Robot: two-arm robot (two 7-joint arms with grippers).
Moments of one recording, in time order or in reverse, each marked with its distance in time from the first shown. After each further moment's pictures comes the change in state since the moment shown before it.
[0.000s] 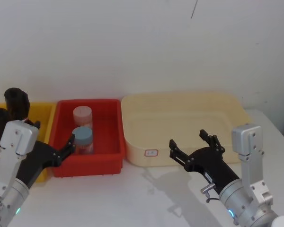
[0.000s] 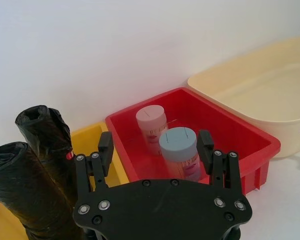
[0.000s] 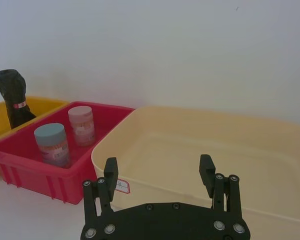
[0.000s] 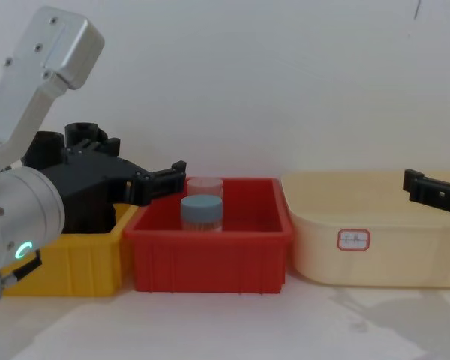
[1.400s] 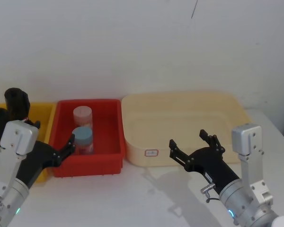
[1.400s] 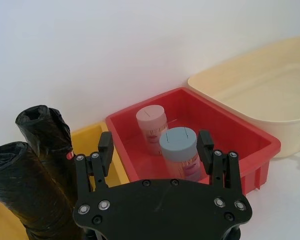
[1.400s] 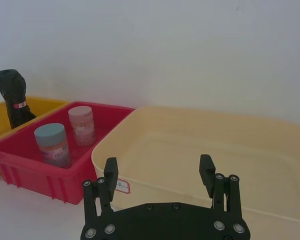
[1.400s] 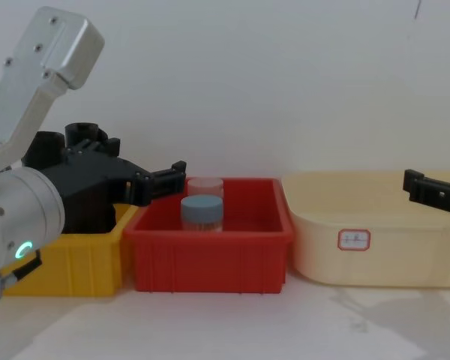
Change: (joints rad) left arm 0.000 0.000 0.000 0.000 0.000 0.000 0.000; right arm 0.000 0.000 0.000 0.000 0.000 0.000 0.000
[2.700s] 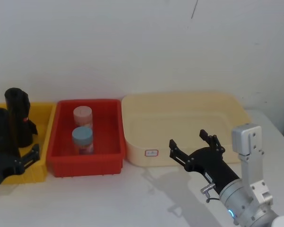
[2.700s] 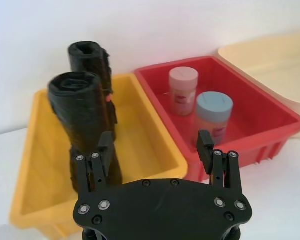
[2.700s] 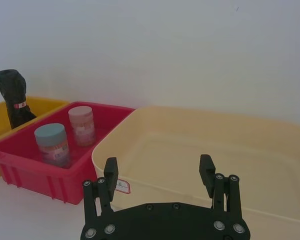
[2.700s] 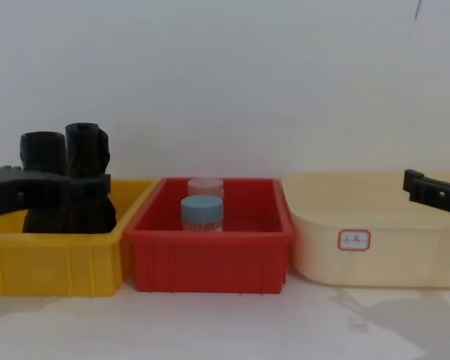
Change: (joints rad) left arm 0.110 0.062 -0.189 -0.131 -0.214 0.231 -0.054; right arm 0.000 0.000 0.000 0.000 0.000 0.000 0.000
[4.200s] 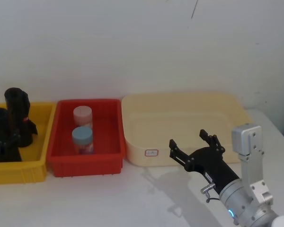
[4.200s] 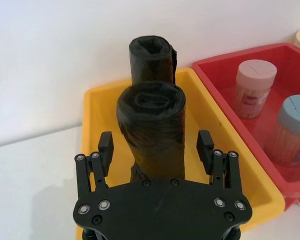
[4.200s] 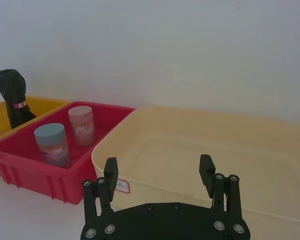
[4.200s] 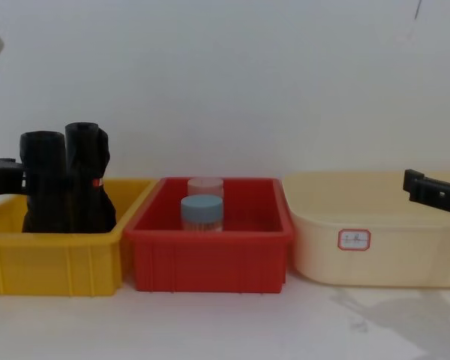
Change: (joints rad) left arm -0.192 -0.037 0.007 0.204 0.093 0.083 0.026; right arm 0.000 0.000 0.000 0.000 0.000 0.000 0.000
